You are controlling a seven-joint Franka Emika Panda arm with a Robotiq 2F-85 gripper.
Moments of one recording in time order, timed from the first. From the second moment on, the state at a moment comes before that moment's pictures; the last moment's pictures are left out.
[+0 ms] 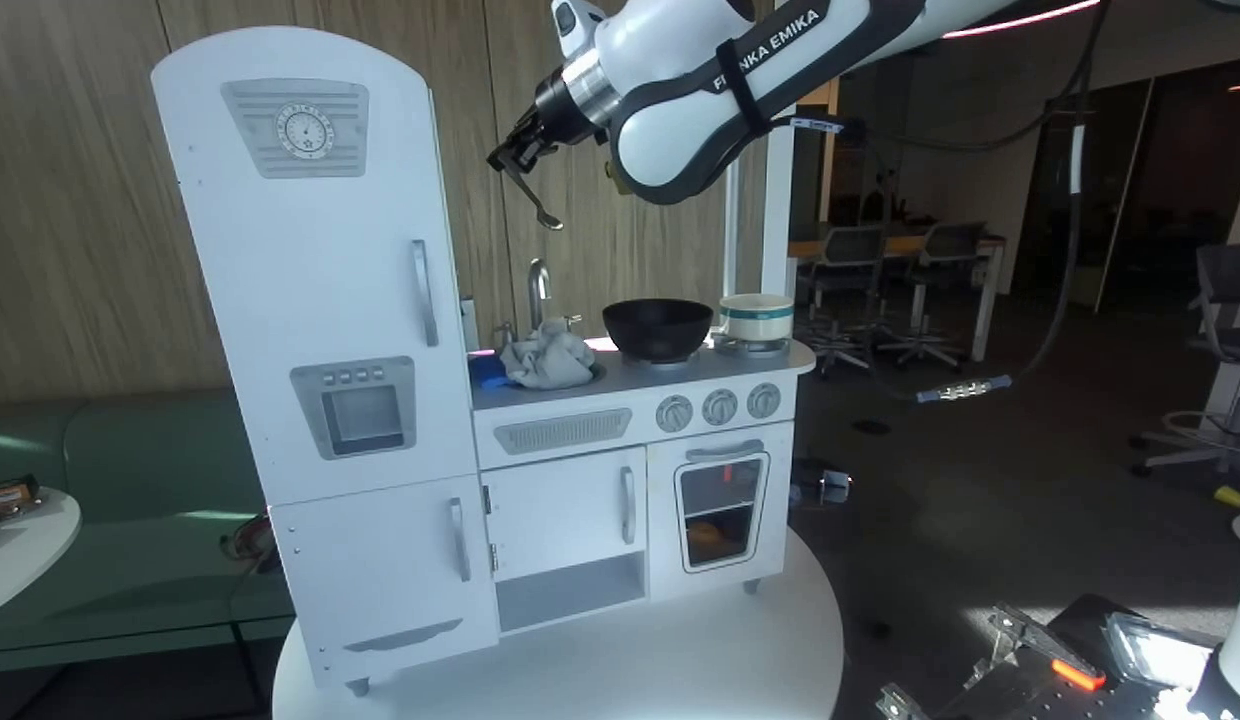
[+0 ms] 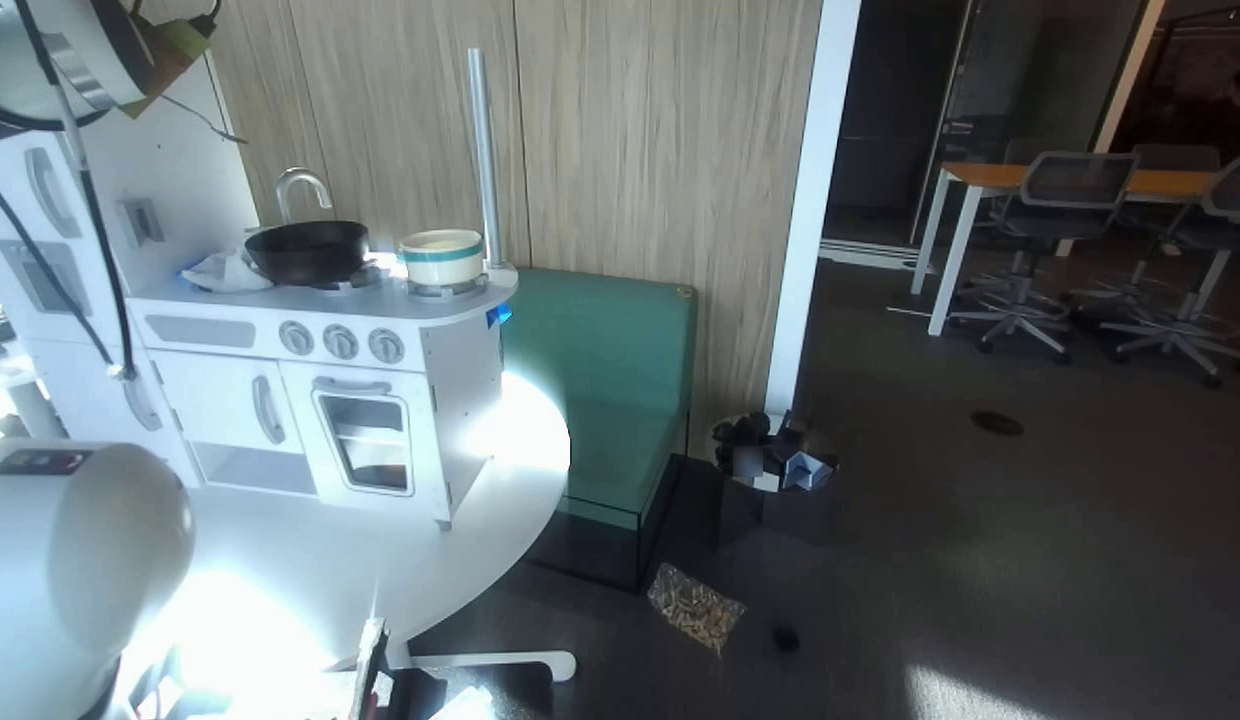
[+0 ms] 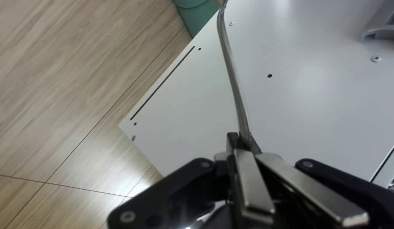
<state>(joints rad) 0.24 0.10 0.17 -1.90 -0.34 3.23 -0.46</state>
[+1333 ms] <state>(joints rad) 0.16 -0.17 0.10 -2.39 -0.25 3.54 -0.15</state>
